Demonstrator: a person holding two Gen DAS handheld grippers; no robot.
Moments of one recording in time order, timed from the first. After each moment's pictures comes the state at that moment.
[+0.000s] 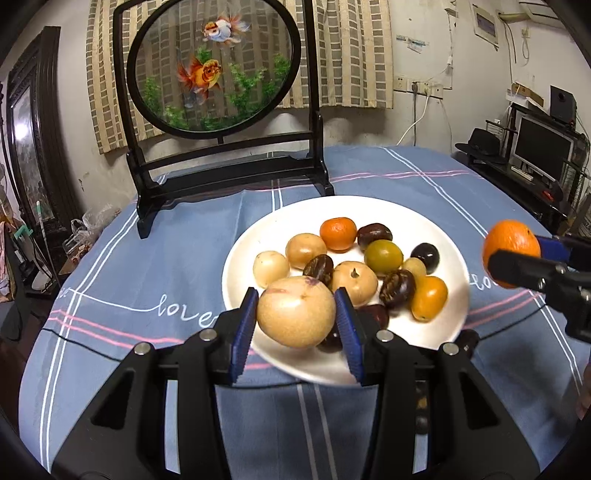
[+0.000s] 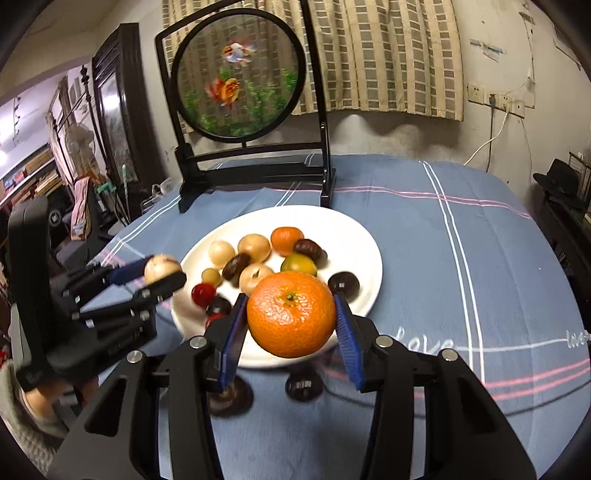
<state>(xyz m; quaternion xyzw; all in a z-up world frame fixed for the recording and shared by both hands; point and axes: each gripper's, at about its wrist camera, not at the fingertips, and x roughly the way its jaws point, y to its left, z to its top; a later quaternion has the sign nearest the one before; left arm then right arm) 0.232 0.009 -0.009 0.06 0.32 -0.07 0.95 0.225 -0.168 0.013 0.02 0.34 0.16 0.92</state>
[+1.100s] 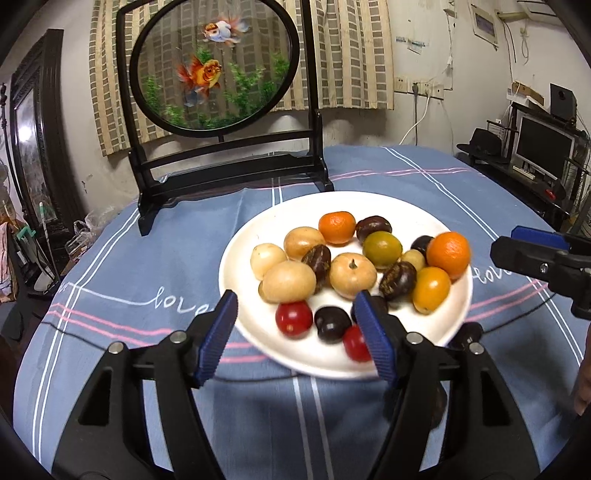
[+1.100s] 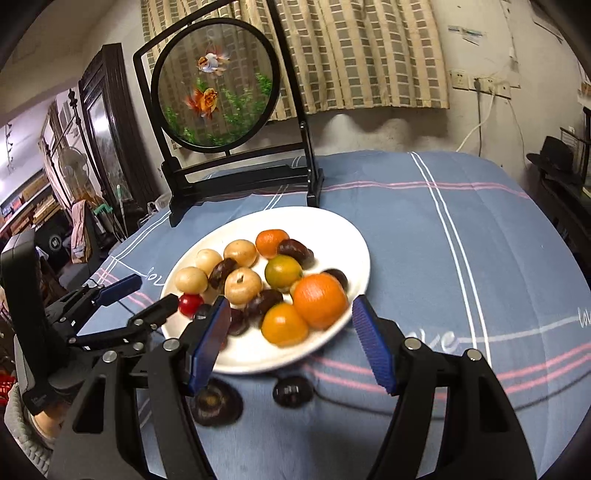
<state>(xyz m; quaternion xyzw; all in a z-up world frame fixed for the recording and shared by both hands) 0.215 0.008 -0.020 0.06 0.30 -0.06 0.95 0.216 -0.190 0.000 0.06 0.34 0.15 0.93</state>
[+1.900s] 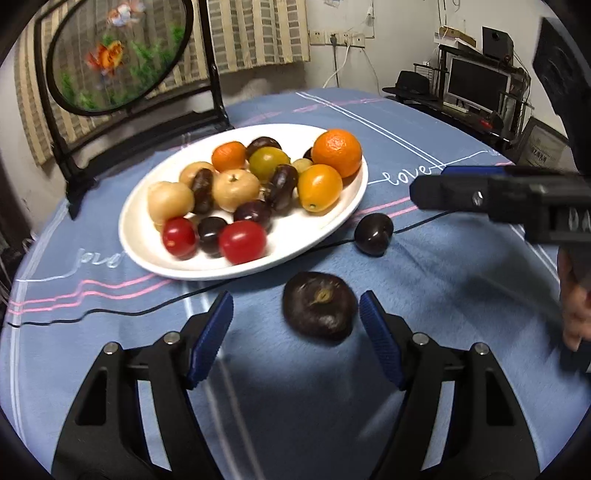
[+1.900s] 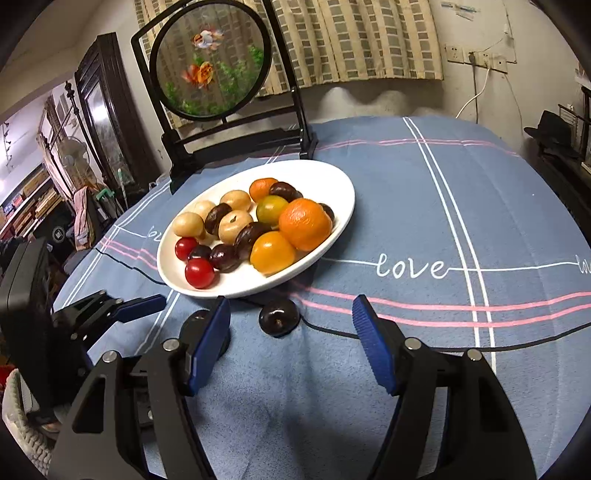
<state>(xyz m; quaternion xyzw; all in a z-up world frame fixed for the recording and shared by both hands) 0.177 -0.037 -0.062 0.11 0.37 -0.19 0.90 0.182 -0.206 -0.028 0.06 0.38 0.16 0.91</state>
